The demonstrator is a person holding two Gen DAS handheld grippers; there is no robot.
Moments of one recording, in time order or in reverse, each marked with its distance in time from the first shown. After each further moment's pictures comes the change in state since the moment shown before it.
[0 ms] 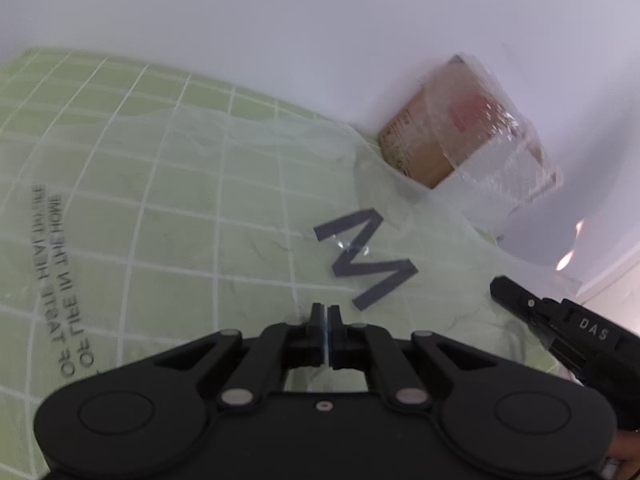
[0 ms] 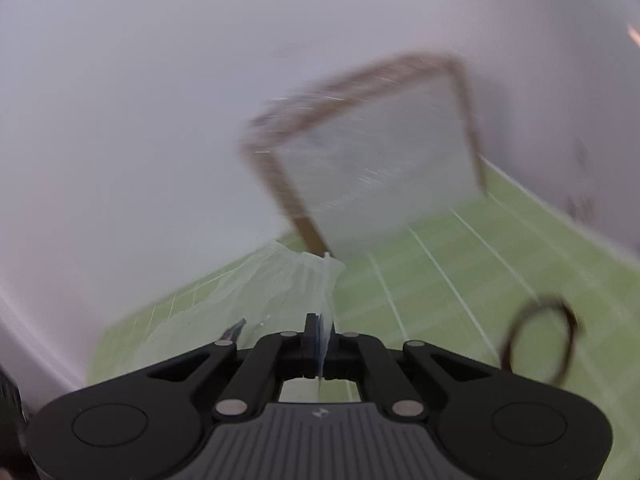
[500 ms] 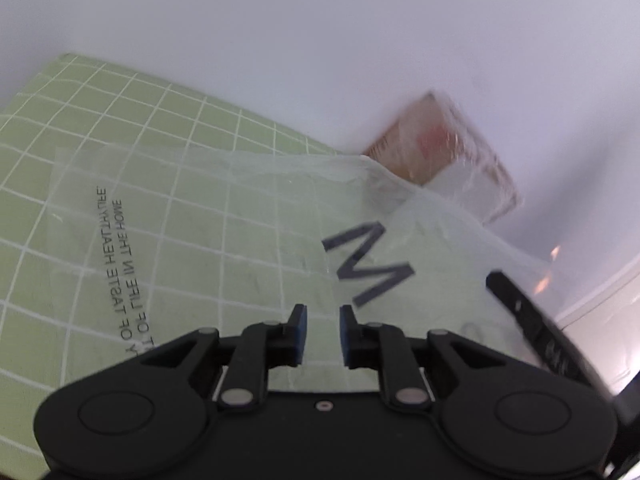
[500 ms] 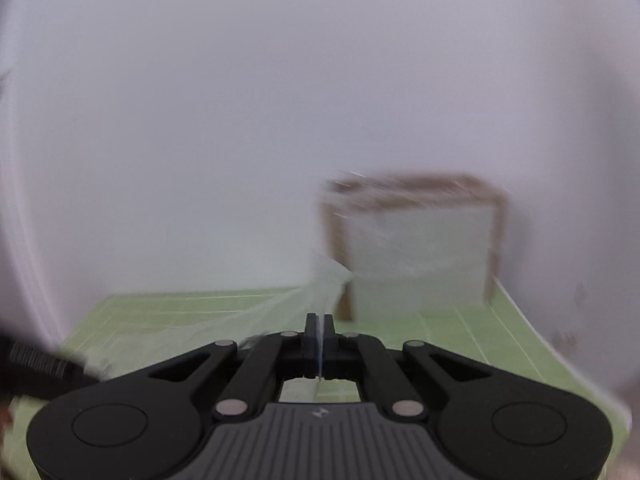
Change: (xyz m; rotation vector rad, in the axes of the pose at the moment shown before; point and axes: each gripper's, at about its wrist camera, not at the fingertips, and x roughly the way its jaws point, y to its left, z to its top) left arm -0.059 0.012 -0.003 -0.143 -0.059 -0.075; right arm -0.049 0.053 -0.021 -0.582 -0.222 0.126
